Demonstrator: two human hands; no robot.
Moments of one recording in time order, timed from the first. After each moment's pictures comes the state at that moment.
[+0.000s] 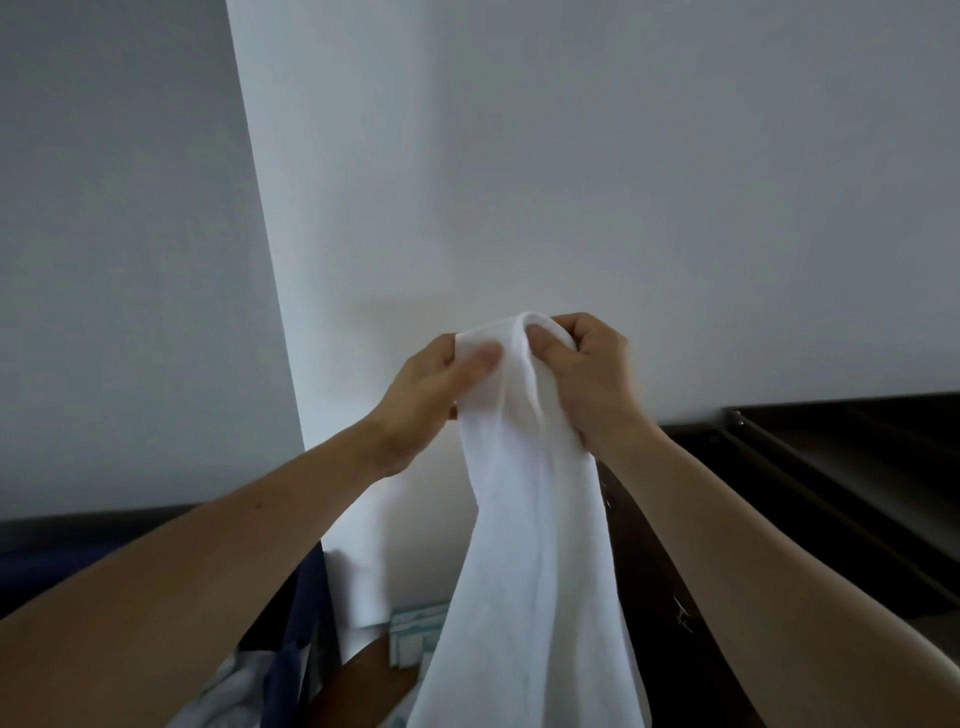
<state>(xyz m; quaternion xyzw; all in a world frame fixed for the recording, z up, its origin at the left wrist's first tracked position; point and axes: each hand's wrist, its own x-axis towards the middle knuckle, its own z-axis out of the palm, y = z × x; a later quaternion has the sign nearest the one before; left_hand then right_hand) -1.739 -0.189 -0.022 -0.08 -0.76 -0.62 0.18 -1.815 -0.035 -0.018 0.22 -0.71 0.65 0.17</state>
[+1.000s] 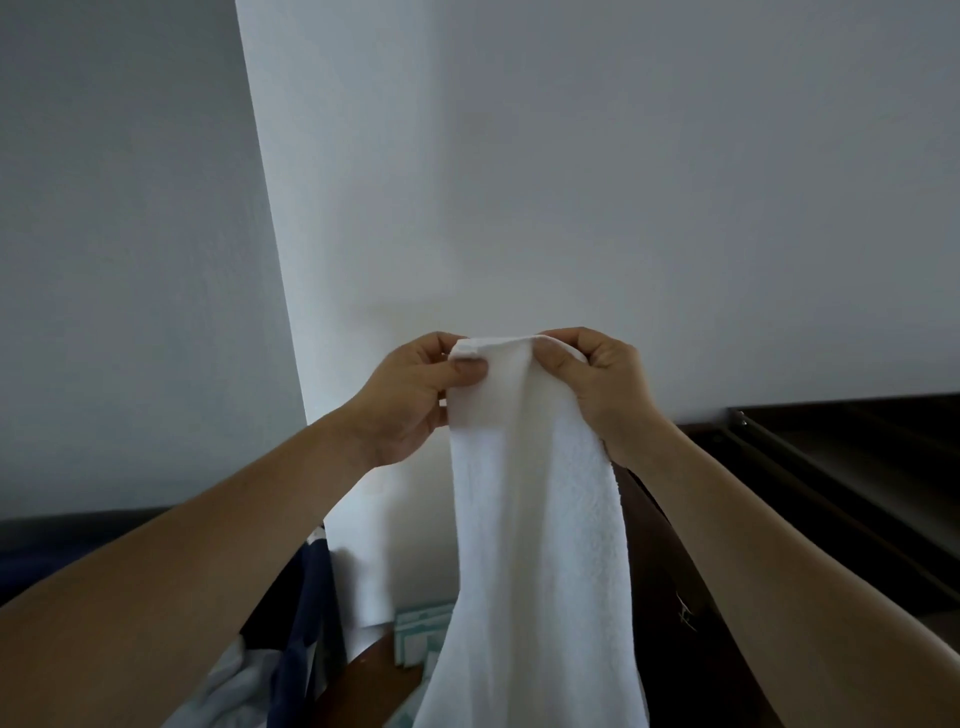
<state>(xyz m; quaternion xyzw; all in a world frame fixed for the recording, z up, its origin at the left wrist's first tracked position) -1.741 -0.203 -0.018 -0.04 -0.68 -0.73 0.11 -1.807 -0.018 -0.022 0.27 -0.69 0.67 0.08</state>
